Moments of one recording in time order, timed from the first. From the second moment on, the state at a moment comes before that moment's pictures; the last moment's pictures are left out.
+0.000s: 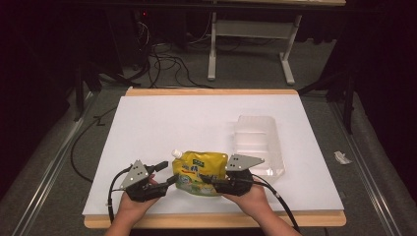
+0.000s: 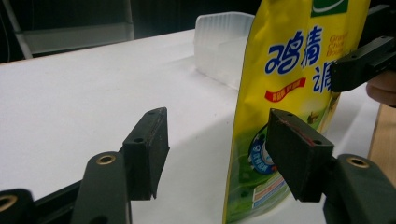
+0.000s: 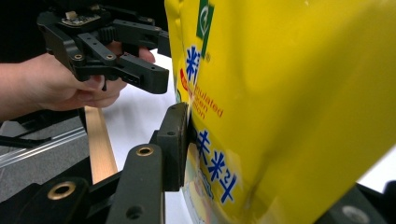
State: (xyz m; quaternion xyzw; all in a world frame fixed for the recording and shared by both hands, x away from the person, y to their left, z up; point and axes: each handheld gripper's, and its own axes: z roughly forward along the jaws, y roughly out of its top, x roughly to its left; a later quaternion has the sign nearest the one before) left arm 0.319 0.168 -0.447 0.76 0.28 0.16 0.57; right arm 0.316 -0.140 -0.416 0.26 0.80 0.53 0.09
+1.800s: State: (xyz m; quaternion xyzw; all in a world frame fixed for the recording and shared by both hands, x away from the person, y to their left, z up) left arm 0.323 0.182 -0.446 0.74 0.29 0.16 0.58; right arm 0.299 -0.153 -0.410 0.24 0.79 0.56 0.11
